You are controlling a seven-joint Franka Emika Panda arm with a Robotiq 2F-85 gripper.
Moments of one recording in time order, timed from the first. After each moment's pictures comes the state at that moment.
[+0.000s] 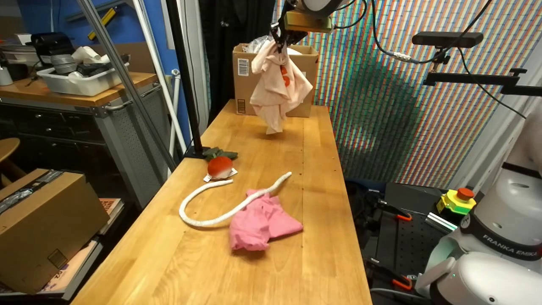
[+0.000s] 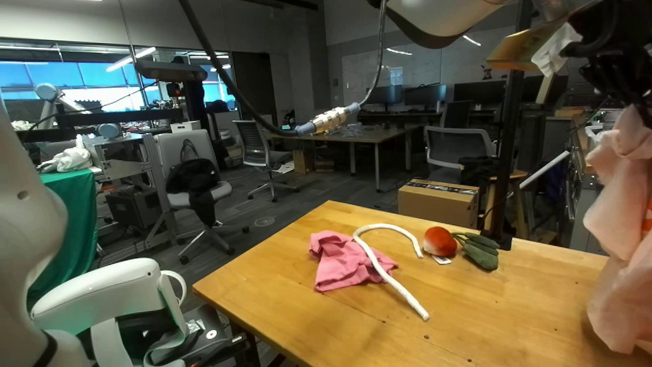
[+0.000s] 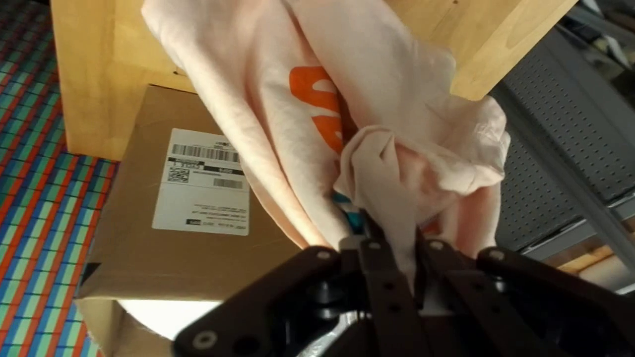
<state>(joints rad) -0.09 0.11 -0.22 -1.86 -0.31 2.52 0.67</state>
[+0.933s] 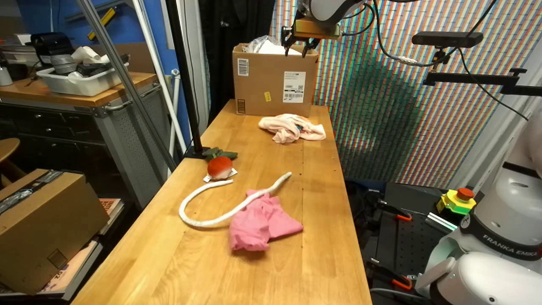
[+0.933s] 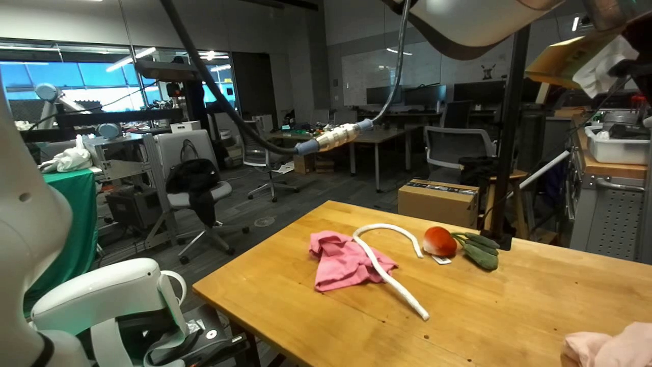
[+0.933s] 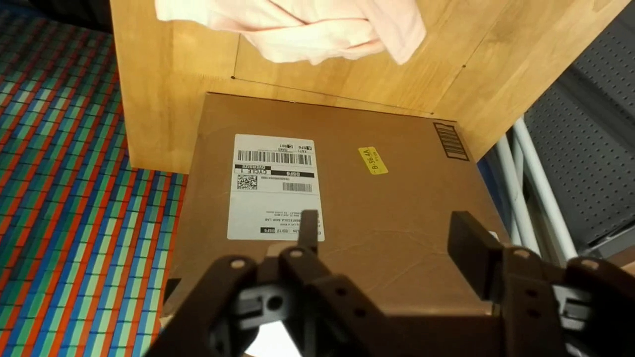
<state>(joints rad) -0.14 0.13 -0.26 -1.87 -0.33 2.54 0.73</state>
